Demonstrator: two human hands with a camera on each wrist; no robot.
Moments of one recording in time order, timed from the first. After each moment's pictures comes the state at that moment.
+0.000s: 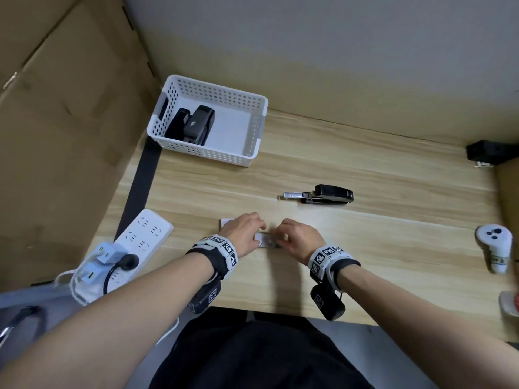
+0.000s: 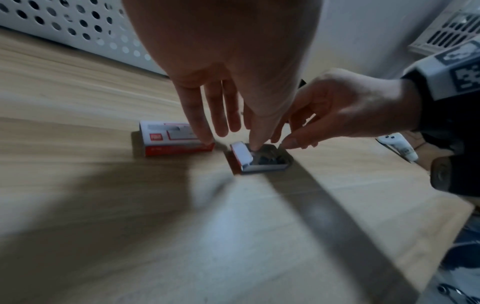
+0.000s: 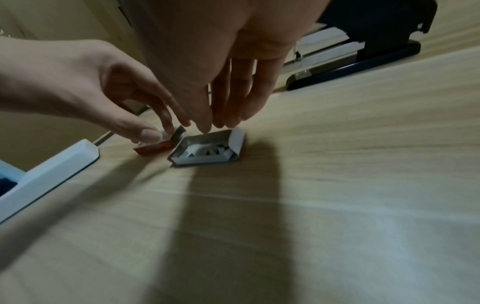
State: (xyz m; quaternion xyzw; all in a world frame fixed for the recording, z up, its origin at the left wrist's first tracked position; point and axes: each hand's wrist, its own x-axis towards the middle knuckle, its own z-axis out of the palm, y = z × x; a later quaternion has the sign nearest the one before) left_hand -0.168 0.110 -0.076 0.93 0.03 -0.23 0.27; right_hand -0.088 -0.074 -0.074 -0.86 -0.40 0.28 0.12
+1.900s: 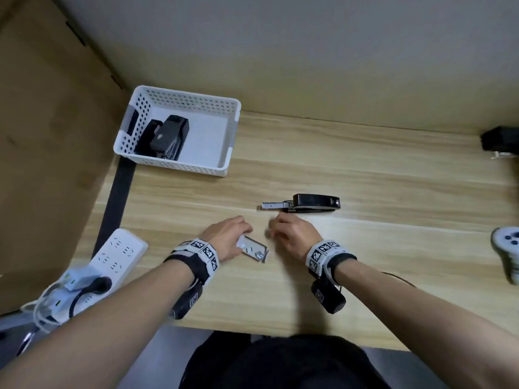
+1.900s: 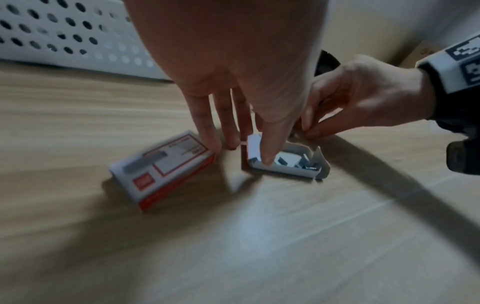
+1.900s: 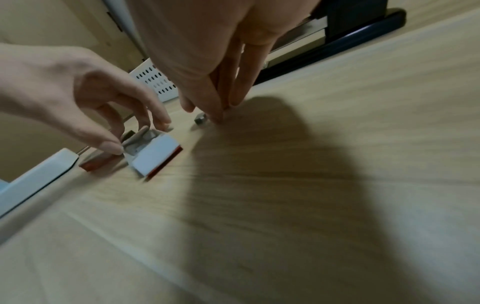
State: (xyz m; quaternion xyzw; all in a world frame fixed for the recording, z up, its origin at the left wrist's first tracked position) left_hand -0.119 0.096 -0.084 0.93 0.01 -0.29 0.21; right_hand -0.018 -0.115 -0.105 -0.83 -0.45 0.23 0.23
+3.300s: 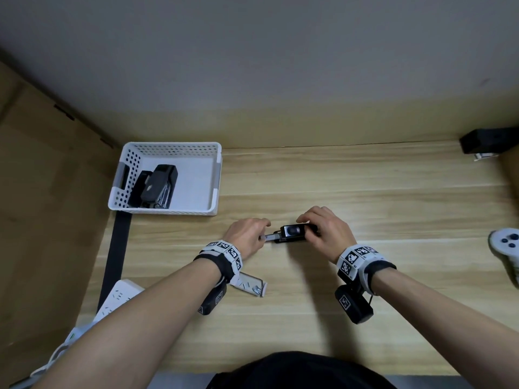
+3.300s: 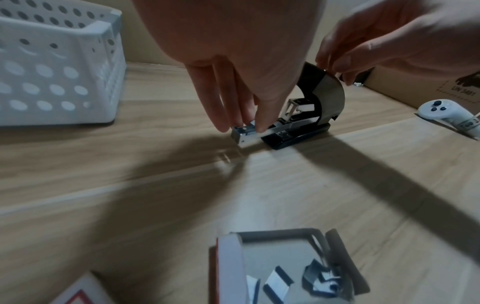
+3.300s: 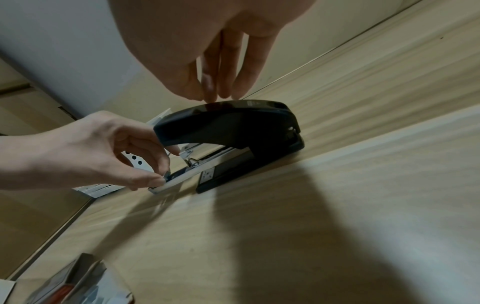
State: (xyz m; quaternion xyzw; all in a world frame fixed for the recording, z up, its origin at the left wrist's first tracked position) left_hand -0.012 0.071 -0.066 0.96 0.00 -0.21 0.17; right_hand 0.057 -0.159 -0.056 -0.89 -0.33 0.12 0.29
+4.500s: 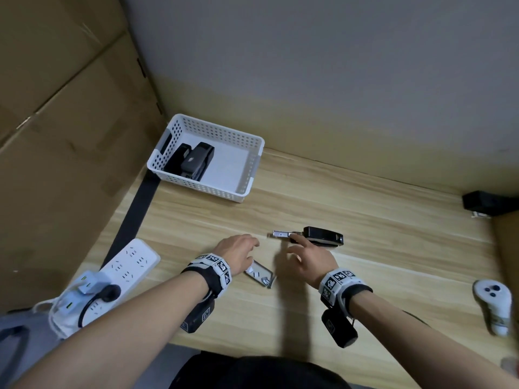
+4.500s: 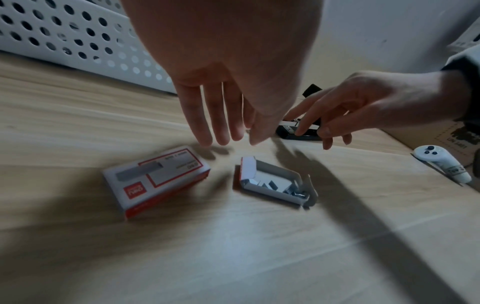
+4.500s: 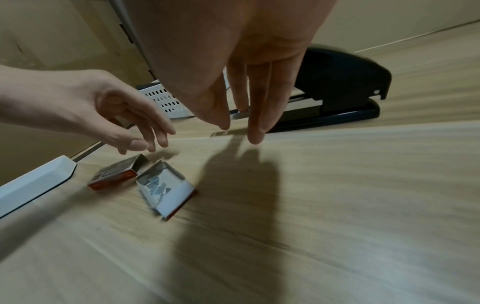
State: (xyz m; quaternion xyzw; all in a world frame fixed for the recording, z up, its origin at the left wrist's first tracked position) left_hand -0.119 0.110 -0.062 0.94 0.07 -0.23 0.24; right_hand -0.012 -0.102 -0.056 -0.88 -0.39 0.27 0.03
